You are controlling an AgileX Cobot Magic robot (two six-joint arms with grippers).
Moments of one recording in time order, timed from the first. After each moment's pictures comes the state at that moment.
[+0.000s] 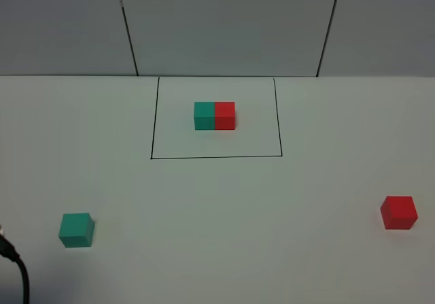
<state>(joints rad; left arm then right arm) -0.11 0.83 -0.61 0.08 0.87 0.46 0.02 0.04 -0.50 -0.12 1.06 0.11</state>
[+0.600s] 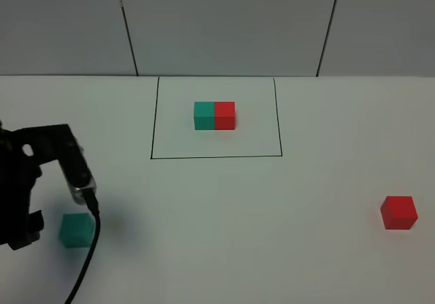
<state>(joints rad) -0.25 1.55 -1.04 0.14 0.98 0.81 0.02 0.04 -0.50 -0.12 1.06 0.11</state>
